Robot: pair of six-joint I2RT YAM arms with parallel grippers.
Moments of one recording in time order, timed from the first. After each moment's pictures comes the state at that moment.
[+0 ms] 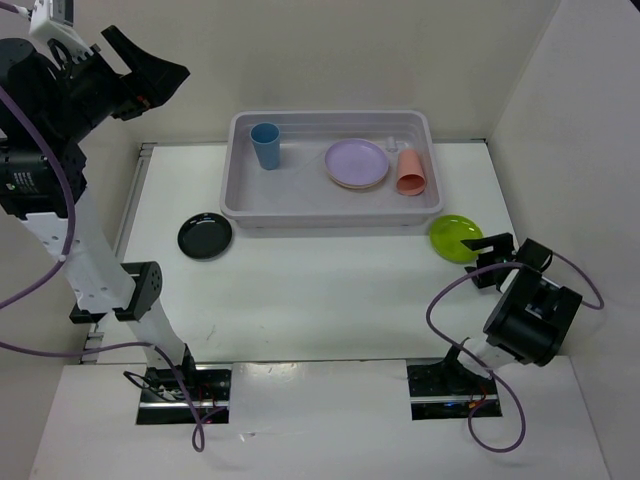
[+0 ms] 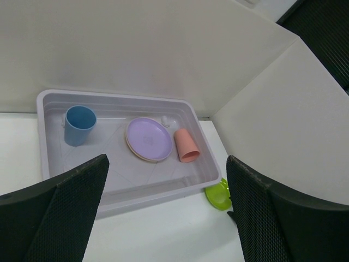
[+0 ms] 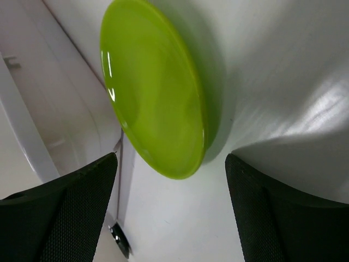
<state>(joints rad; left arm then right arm) 0.09 1.84 3.13 -1.31 0.47 -0.51 -0.65 1.46 0.49 0.17 -0.51 0.86</state>
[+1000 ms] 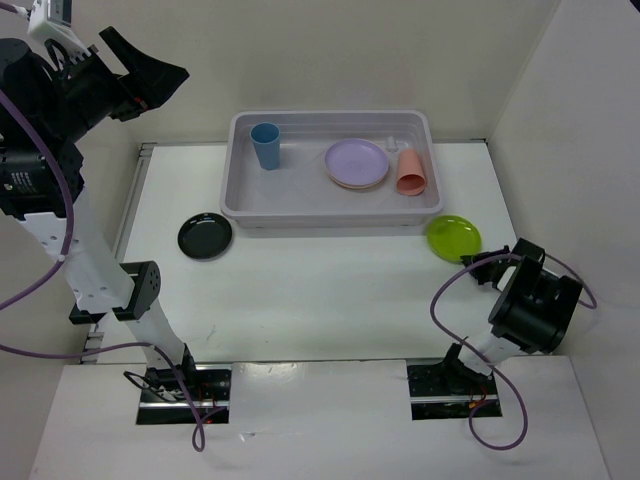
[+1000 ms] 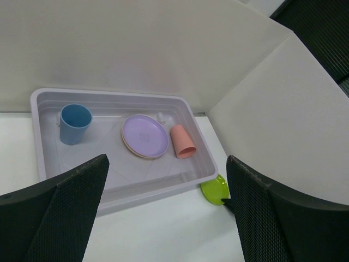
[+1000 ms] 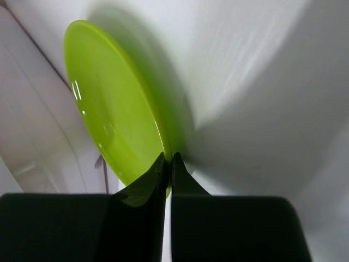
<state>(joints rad) 0.12 1.84 3.13 -1.31 0.53 -0.51 -0.63 1.58 0.50 0.27 -0.45 0.91</state>
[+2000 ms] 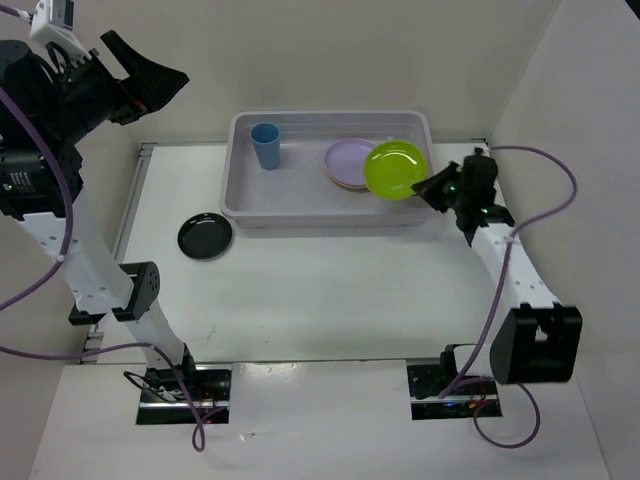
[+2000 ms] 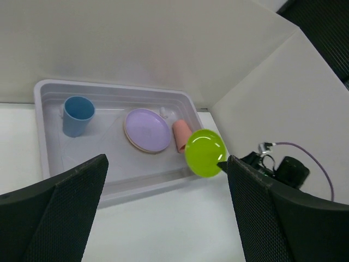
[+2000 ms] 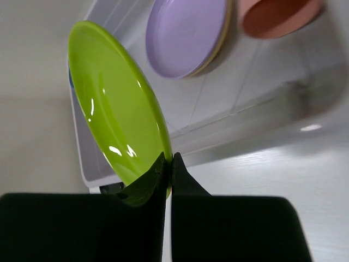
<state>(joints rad) 0.13 1.84 3.13 -1.34 0.55 -0.50 -0.05 1.26 1.01 -0.21 -0.22 0.83</state>
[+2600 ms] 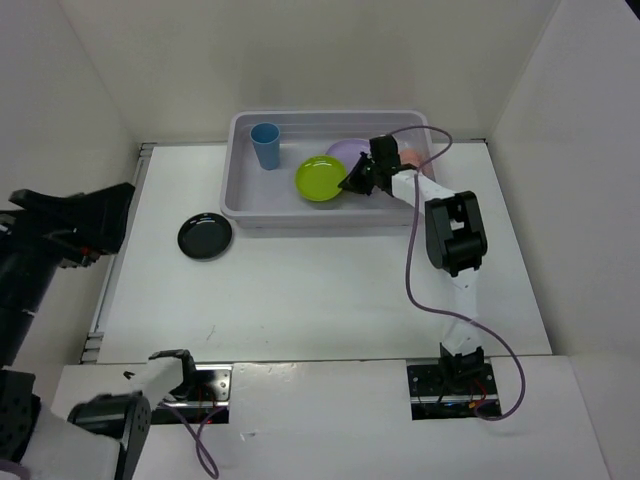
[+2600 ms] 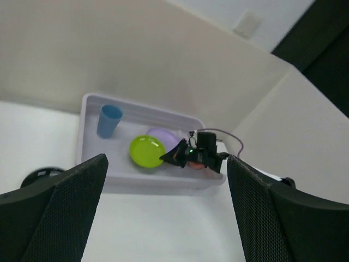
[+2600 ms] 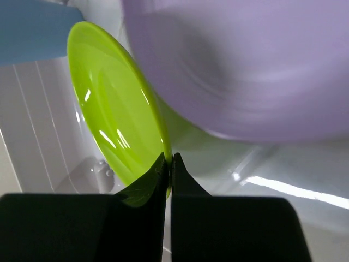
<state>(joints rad) 0.14 1.13 2.60 -1.34 0.28 -0.50 0.26 2.19 1.64 -0.15 -0.28 0.82</state>
